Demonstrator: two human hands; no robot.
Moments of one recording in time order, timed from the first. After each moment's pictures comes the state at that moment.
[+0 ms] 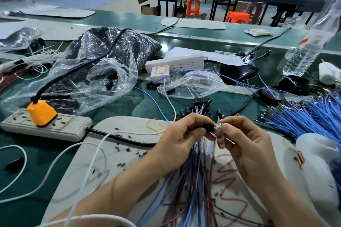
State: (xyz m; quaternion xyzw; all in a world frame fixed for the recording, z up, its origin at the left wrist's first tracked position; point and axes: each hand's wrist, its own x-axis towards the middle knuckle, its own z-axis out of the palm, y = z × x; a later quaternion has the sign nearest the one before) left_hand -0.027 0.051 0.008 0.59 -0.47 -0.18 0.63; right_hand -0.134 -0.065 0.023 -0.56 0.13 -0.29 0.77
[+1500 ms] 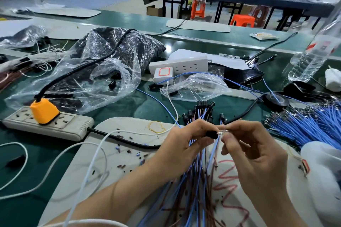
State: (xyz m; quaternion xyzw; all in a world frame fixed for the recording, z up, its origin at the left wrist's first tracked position) left_hand -0.033 0.052 0.011 0.60 -0.48 -0.16 0.62; right_hand -0.145 -0.049 0.032 -0.76 0.09 -0.43 0.48
